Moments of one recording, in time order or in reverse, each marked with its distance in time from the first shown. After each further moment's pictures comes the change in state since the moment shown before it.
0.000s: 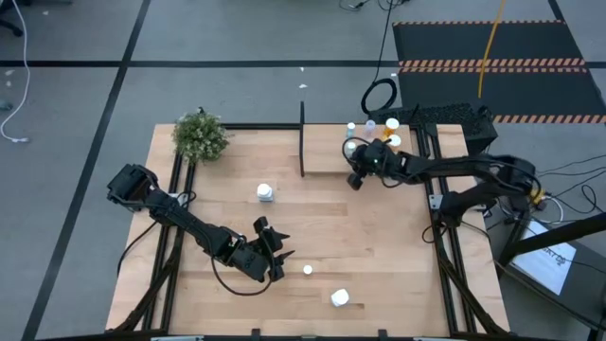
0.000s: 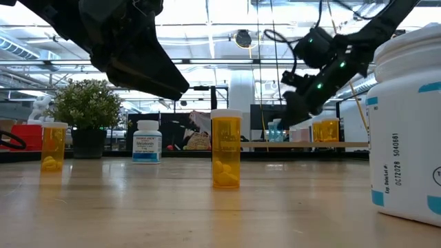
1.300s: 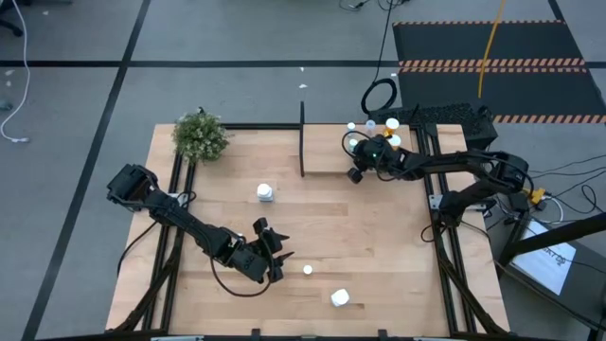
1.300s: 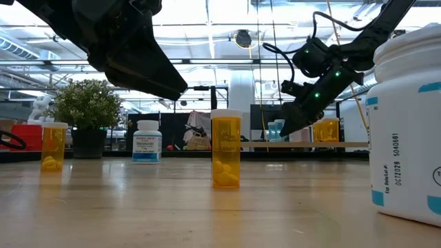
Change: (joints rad) left arm -0.008 0.000 0.000 -0.005 0.004 0.004; right arm -0.081 0.067 0.001 0.047 0.026 -0.038
